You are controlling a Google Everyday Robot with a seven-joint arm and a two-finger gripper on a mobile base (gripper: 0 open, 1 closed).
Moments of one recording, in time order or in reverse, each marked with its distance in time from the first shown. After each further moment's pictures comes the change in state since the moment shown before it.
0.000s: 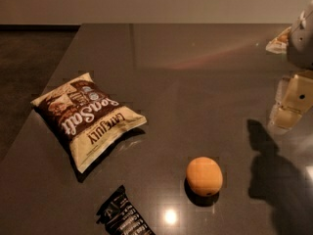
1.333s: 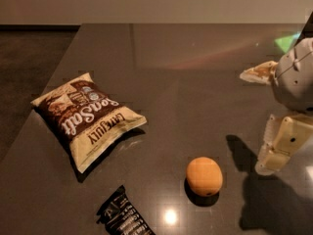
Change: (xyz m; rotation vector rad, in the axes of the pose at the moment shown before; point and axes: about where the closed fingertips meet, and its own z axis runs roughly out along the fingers) arm -0.027 0.067 0.021 -0.085 -0.191 -0.139
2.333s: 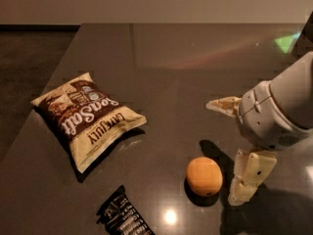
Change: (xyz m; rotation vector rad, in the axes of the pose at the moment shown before) arm -0.024 0.040 0.060 -0.096 -0.104 -0.112
